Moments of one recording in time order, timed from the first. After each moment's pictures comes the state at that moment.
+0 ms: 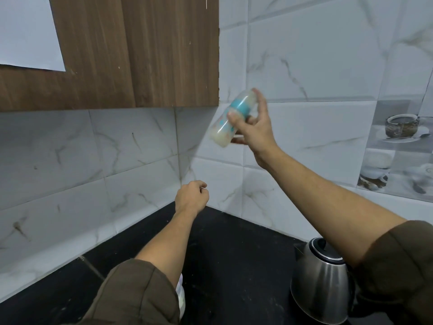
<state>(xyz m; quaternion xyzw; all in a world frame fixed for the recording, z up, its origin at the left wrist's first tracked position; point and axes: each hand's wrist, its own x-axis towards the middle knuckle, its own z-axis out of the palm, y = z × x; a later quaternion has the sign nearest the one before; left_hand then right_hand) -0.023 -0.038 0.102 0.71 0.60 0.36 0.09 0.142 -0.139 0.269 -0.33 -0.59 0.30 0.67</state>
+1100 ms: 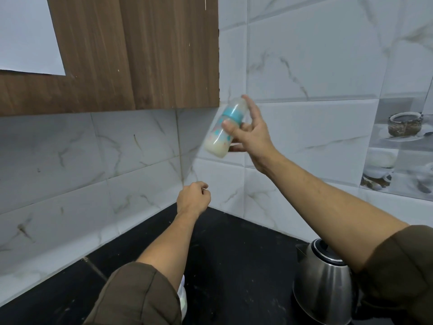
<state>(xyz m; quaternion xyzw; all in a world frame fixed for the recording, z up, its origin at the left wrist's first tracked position) -0.019 -0.042 0.103 0.71 0.60 0.36 0.07 0.140 -0.144 0.260 -0.32 -0.59 0.35 0.65</state>
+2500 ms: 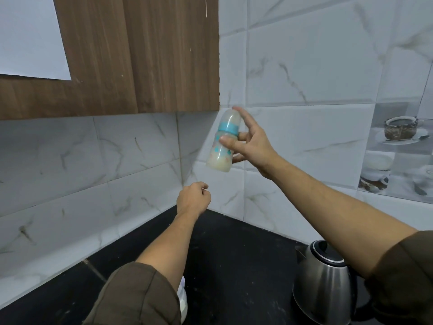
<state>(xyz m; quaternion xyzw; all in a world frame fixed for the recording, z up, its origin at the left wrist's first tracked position) -0.023 -0.043 0.109 0.72 0.60 0.35 0.07 0.147 -0.153 0.255 -0.36 -0.65 0.31 0.59</state>
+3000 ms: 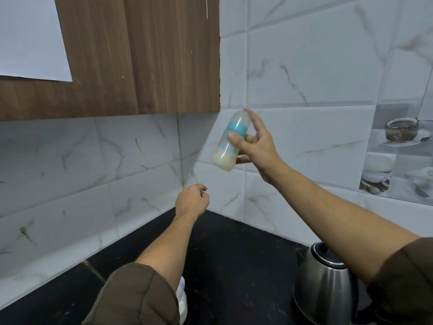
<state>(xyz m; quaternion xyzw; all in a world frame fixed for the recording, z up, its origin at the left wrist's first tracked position) -0.026 -0.041 0.106 0.72 0.60 0.35 0.06 0.149 -0.154 0.248 -0.35 -0.60 0.33 0.64</state>
